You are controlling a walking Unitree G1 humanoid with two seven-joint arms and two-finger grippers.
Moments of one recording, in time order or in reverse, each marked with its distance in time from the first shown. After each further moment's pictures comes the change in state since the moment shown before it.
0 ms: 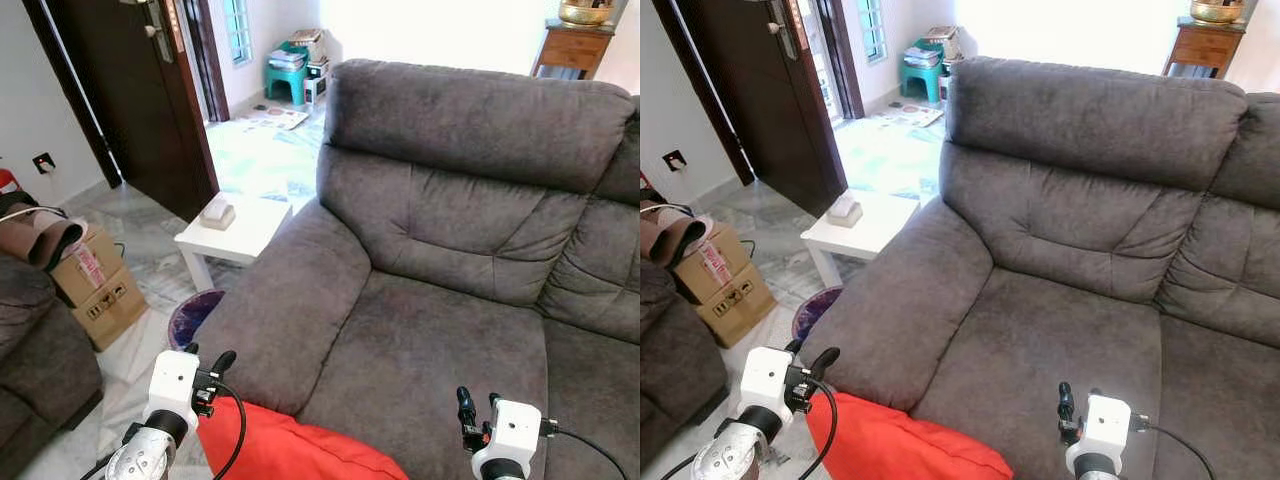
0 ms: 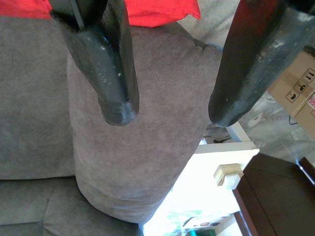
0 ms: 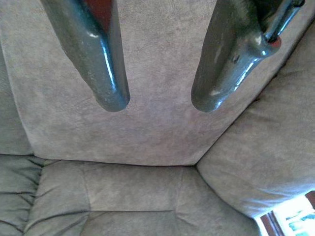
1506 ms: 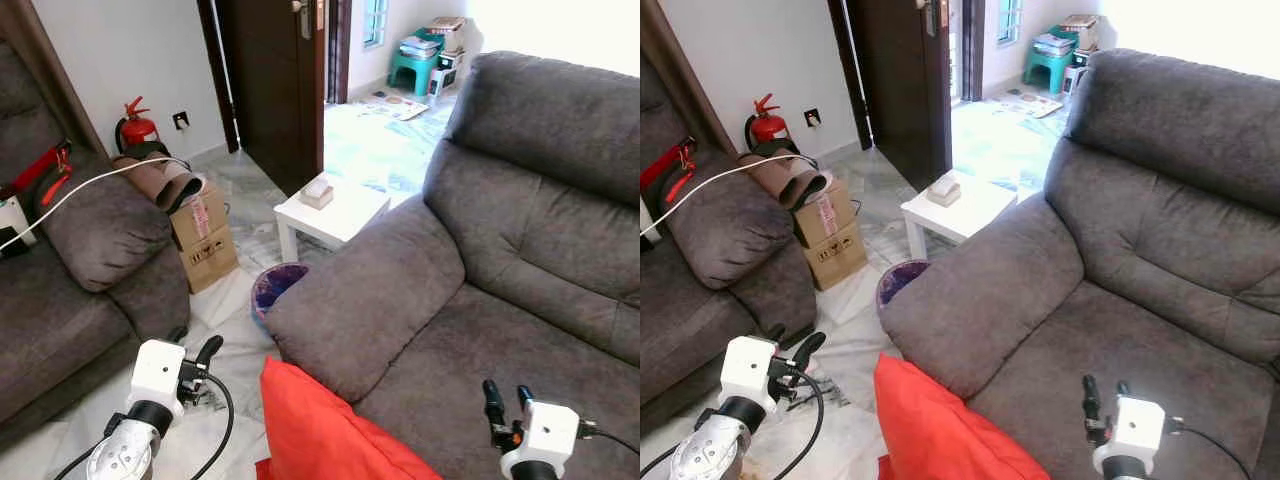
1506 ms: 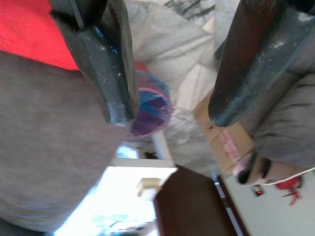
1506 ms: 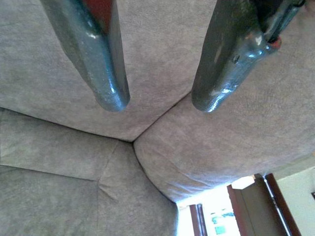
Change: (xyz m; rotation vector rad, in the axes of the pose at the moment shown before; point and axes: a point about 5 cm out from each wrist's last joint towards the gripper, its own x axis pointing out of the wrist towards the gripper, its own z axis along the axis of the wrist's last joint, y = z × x) left arm -0.010 0.007 0.017 0.071 -0.068 -0.013; right arm -0.009 -0.034 0.020 -0.033 -0.107 -0.023
